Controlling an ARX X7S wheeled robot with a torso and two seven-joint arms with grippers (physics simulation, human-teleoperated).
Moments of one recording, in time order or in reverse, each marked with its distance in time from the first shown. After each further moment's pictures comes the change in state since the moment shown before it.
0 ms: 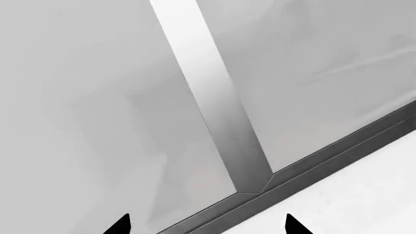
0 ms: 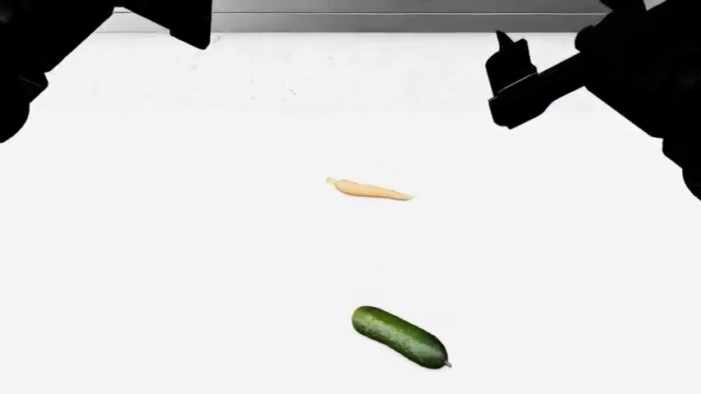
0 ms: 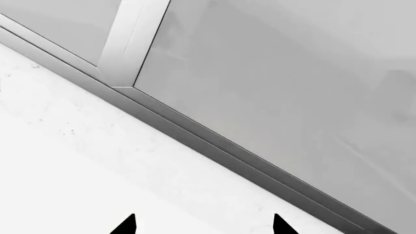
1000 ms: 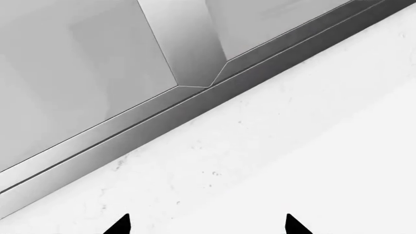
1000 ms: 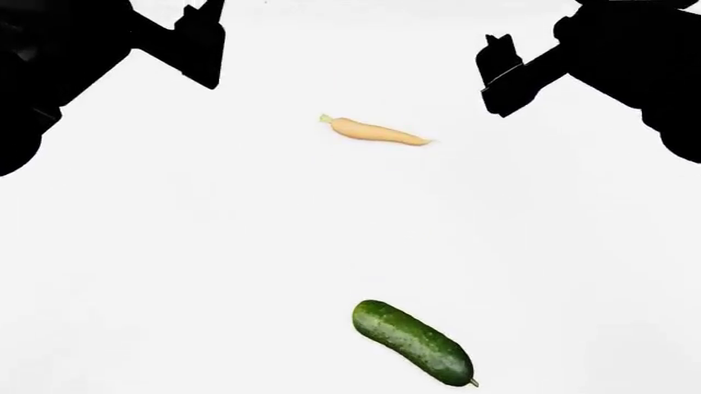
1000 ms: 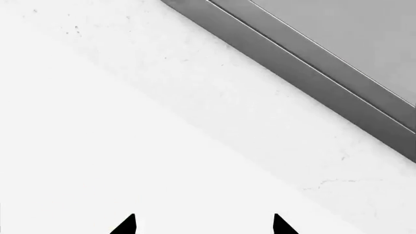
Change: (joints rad) left arm 0.064 -0.044 0.029 0.024 -0.012 0.041 0.060; right arm 0.098 -0.037 -0.190 0.183 -0.173 -0.067 -0.211
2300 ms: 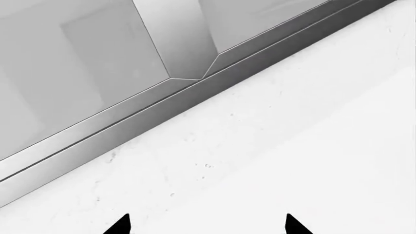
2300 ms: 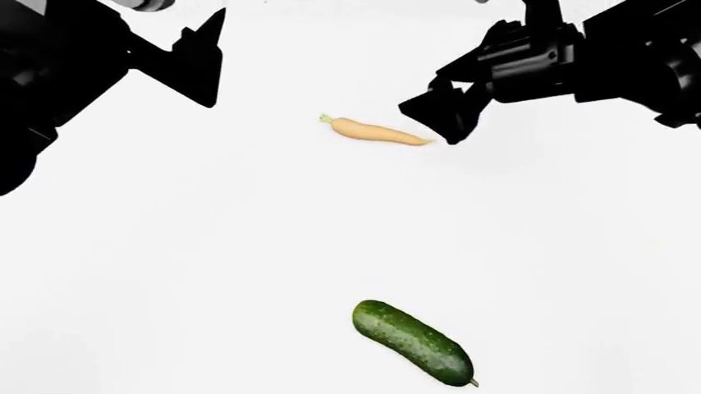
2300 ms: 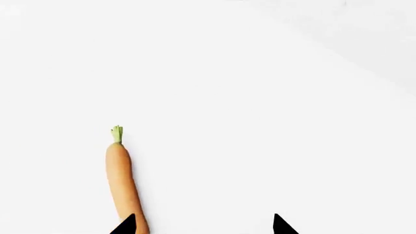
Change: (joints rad) left arm 0.052 -0.042 -0.017 0.053 -0.033 0.013 -0.003; right arm 0.137 -0.239 -0.349 0.767 -0.191 -0.339 -1.028
